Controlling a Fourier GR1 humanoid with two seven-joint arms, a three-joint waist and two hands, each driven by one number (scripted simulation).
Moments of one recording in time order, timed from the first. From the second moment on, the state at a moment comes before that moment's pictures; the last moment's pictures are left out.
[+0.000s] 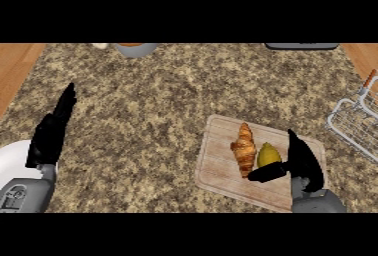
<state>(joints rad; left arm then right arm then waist) -0.17 0.37 -0.05 -1.42 -0.05 0.19 0.06 -0.12 -0.18 0.25 -1.62 0.59 -0.05 1.19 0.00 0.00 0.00</state>
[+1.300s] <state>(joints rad) -0.15 0.33 0.00 -1.45 -0.10 0.14 0.06 -0.25 -0.04 0.17 -1.41 0.65 0.00 1.07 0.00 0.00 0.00</state>
